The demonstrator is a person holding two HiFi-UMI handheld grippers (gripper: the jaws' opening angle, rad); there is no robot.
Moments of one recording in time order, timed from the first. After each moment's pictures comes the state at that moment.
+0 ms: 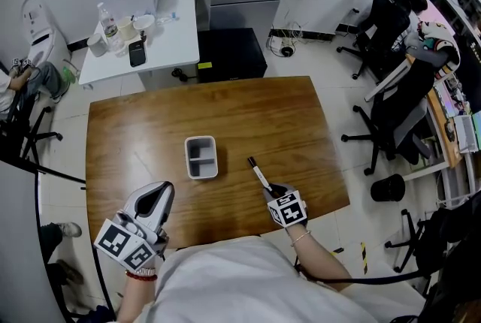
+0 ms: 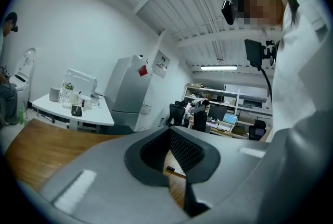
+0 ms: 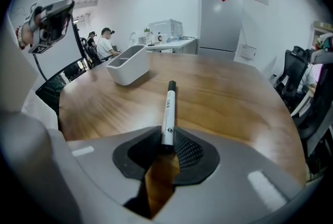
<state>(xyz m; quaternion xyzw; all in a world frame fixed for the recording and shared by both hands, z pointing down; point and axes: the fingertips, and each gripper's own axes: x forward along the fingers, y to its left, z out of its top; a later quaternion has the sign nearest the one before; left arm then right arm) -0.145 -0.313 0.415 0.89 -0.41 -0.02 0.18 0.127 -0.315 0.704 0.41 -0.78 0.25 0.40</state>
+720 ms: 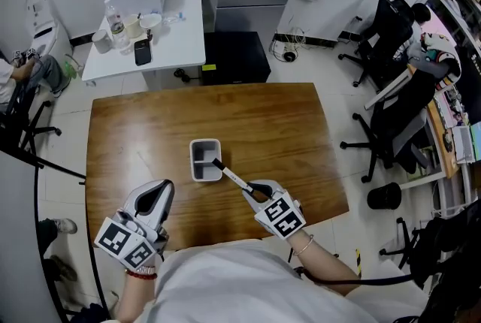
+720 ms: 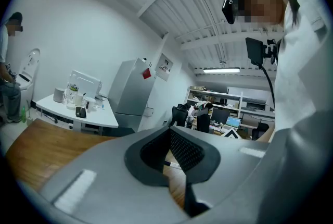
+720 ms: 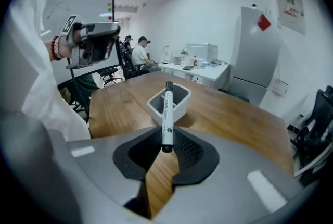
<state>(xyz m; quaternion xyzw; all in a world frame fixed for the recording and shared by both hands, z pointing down) -0.160 -0.319 0.415 0.89 -0.43 -0.03 0.18 0.021 -0.319 0.591 0.28 -0.88 0.14 0.37</state>
